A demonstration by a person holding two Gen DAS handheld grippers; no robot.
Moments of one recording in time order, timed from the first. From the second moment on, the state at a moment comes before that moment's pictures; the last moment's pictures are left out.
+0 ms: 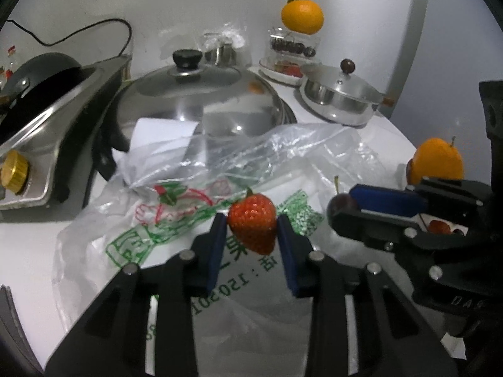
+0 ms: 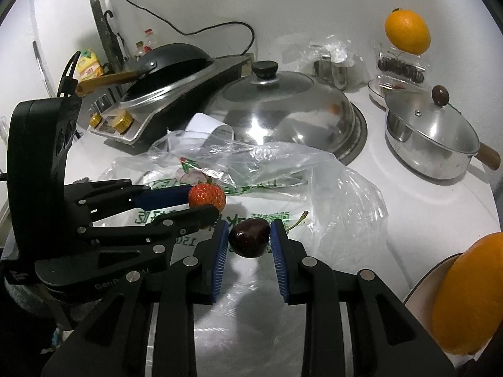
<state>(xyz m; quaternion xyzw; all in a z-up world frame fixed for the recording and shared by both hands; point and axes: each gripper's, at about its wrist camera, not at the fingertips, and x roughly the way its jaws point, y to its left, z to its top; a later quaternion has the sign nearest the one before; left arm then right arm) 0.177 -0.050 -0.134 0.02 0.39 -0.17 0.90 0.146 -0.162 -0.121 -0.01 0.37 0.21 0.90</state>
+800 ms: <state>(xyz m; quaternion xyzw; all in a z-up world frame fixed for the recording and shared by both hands) 0.114 -0.061 -0.090 0.02 0.35 -0.17 0.92 0.083 -0.185 -0.083 -0.02 0.33 0.20 0.92</state>
